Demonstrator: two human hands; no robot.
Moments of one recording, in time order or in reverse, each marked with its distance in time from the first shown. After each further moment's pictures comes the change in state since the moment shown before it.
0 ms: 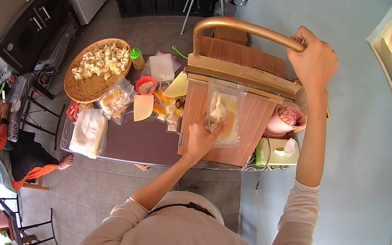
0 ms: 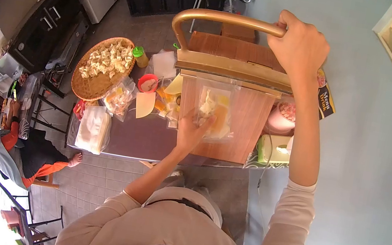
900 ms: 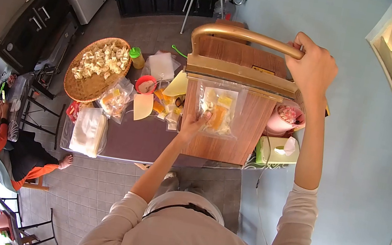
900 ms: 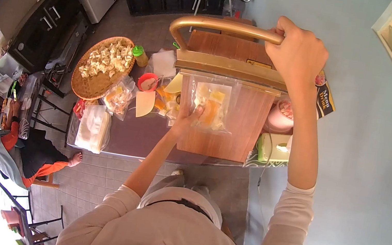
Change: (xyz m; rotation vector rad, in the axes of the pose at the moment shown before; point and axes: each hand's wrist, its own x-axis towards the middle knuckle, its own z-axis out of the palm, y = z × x) left_hand 0.027 -0.073 -0.011 -0.505 -0.243 -0.175; right_hand -0.014 -0.005 -0.011 0.003 -0.012 0.003
